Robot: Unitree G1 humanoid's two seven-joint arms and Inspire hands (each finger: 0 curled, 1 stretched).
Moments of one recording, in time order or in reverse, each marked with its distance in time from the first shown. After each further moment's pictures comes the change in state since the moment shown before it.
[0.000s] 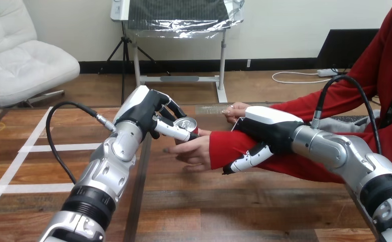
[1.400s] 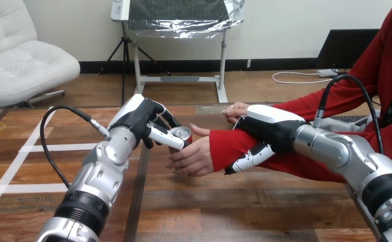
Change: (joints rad) left arm 0.042 0.027 -0.006 -0.051 0.013 0.057 -0.067; right arm 0.000 -0.008 0.000 0.000 0.008 -0.008 0.000
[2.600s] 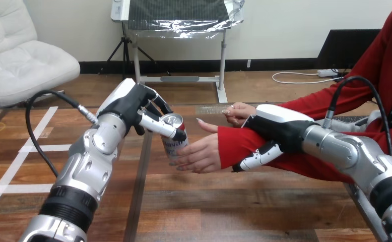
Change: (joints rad) left arm 0.005 0.067 0.000 -0.124 0.003 0.059 -0.051; right arm 0.008 -0.026 -0.007 0.000 0.028 0.001 0.000
